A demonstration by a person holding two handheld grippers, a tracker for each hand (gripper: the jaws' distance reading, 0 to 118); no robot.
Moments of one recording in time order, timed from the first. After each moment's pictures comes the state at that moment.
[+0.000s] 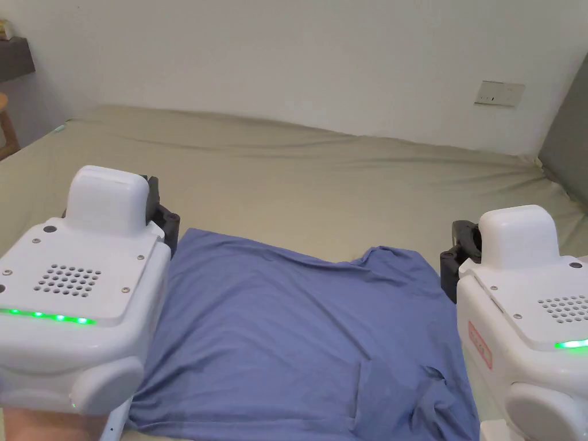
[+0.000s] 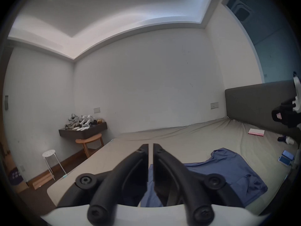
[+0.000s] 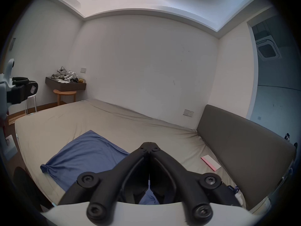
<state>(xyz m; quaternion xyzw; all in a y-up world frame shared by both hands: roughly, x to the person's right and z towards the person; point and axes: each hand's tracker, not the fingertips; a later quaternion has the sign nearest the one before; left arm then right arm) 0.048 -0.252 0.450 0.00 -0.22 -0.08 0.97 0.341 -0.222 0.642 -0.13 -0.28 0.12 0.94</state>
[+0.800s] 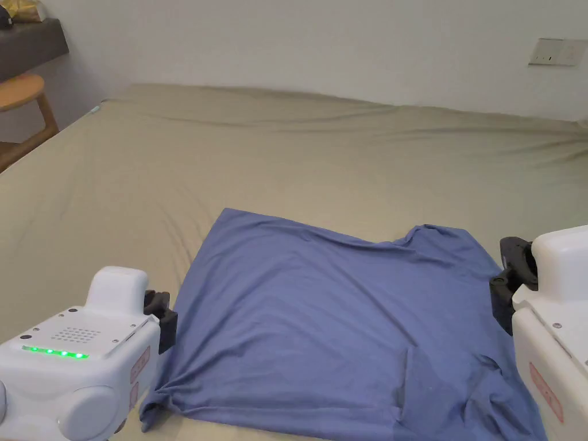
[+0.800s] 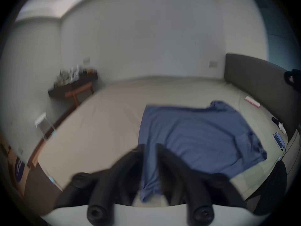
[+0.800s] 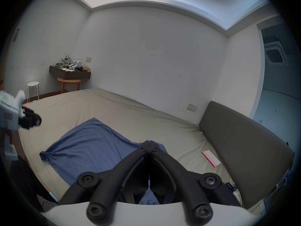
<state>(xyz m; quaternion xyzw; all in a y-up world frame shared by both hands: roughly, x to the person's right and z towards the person) -0.012 -0.385 0.385 -0.29 -0.23 -0.10 0.92 0.339 -0.248 0.639 -0.18 -0.26 0.13 0.94</state>
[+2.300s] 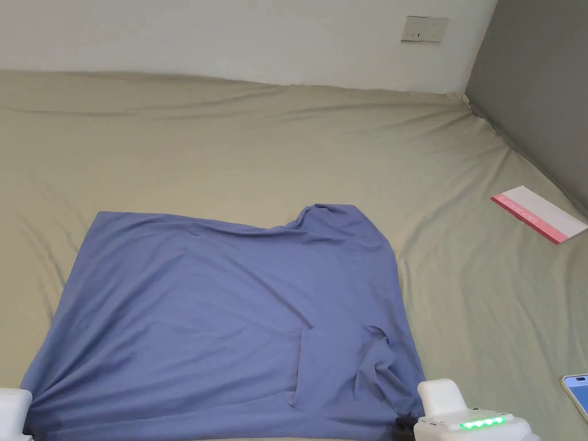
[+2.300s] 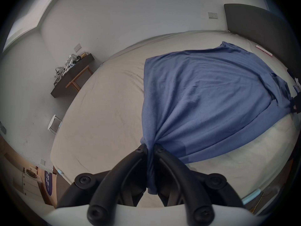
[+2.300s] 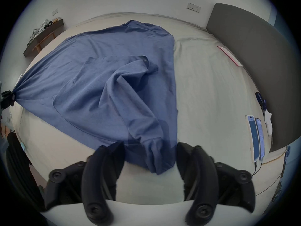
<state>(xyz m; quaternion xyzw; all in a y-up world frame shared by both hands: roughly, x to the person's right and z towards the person) 0.007 -0.474 0.395 -0.35 -0.19 -0.26 0.88 0.458 -0.489 0.686 -0.51 -0.27 -0.09 0.81</state>
